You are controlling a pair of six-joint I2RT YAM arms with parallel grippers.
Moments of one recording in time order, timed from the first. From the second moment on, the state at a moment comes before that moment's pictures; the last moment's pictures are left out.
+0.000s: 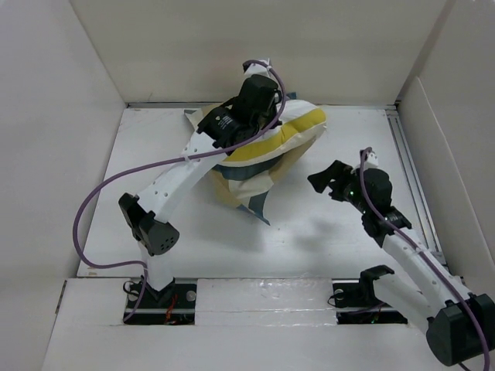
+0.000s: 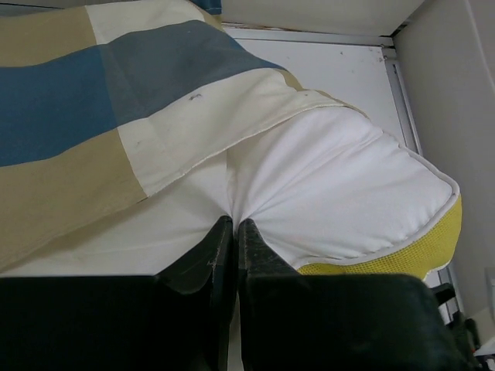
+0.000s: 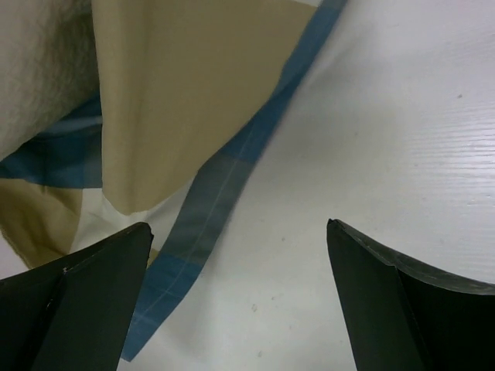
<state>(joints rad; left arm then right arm) -0.80 1.82 2.14 -0.79 -0.37 -0.56 0.26 0.87 0.57 -0.01 -0.16 0.65</state>
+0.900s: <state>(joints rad) -0.84 1.75 1.97 -0.59 -0.23 -0.75 0.73 1.42 0.80 0.12 0.70 1.06</state>
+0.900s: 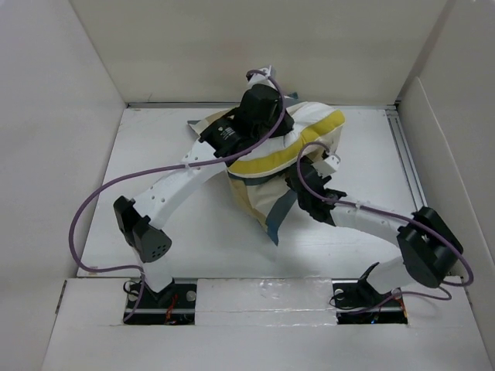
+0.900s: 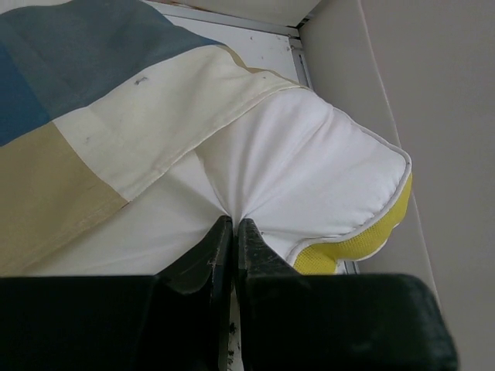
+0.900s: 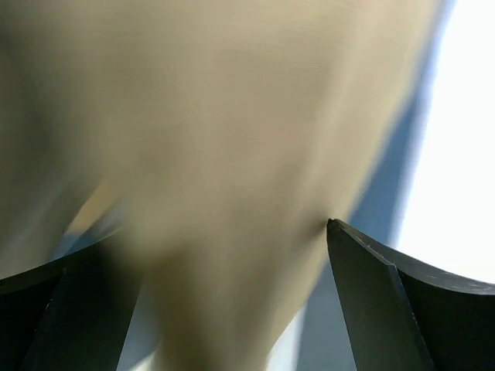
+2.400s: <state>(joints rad) -0.86 1.89 1.53 -0.35 -0.49 -0.91 0.63 0.41 0.35 -0.13 0.17 0.71</state>
